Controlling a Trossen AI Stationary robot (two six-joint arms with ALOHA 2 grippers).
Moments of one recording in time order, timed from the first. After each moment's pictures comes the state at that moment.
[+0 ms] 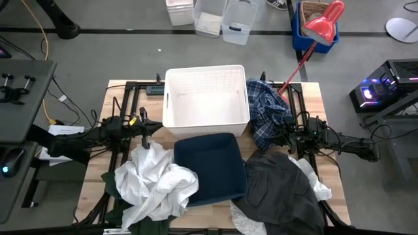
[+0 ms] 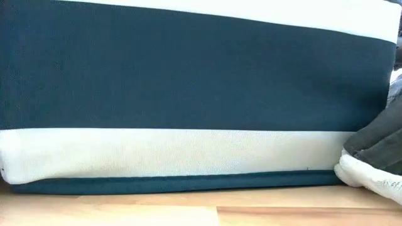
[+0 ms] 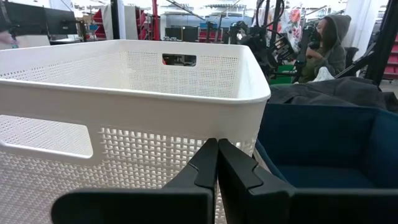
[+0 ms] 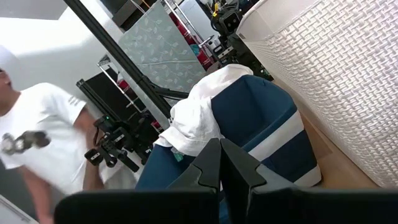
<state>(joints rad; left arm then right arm) 0.16 0.01 0.01 0.01 -0.06 -0.02 -0.19 0.03 0.01 0.06 -0.35 0.67</state>
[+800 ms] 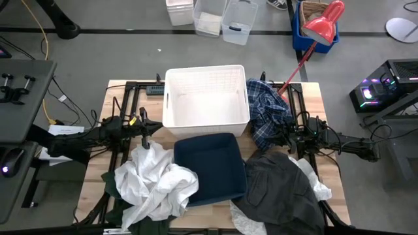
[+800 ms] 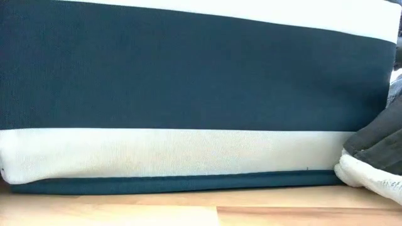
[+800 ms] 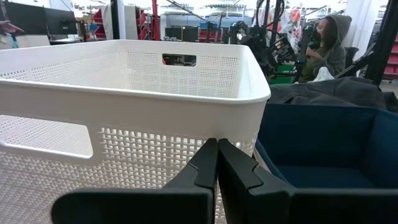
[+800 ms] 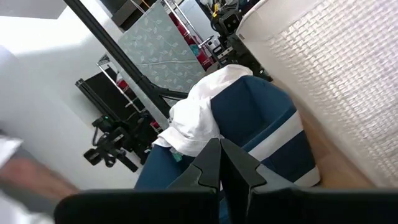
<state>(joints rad) 0.16 0.01 0.01 0.01 -0.06 -0.02 -0.19 0.03 0.01 0.07 -0.32 0.65</state>
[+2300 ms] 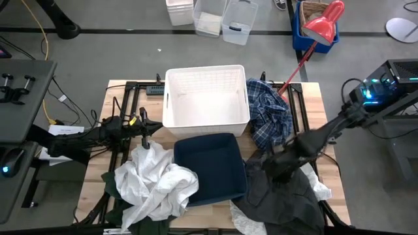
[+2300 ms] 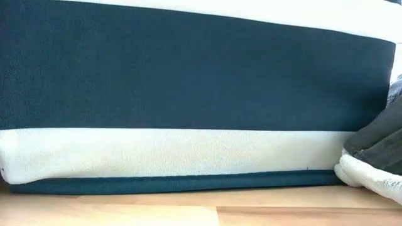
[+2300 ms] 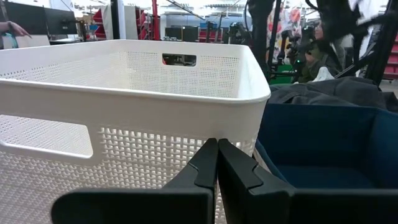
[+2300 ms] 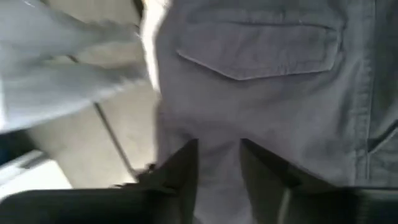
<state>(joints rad) 0.16 0.01 0.01 0.01 -0.06 -0.02 0.55 1.41 1.34 -1.20 -0.35 0.94</state>
